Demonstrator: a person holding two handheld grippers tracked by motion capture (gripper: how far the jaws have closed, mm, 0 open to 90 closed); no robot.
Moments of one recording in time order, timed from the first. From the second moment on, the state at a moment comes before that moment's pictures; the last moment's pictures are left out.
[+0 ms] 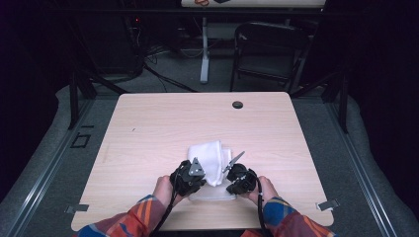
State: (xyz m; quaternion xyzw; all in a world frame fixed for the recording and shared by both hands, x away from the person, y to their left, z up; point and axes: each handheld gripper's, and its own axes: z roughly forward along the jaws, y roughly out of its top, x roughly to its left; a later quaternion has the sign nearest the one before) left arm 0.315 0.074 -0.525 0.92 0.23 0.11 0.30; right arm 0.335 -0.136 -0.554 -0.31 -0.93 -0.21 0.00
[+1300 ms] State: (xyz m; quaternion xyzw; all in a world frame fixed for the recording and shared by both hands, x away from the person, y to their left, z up) left arm 0.321 0.113 -0.519 0.90 0.29 0.12 0.31; right arm 0.343 -0.154 -0.551 -0.34 -0.92 -0.18 -0.01
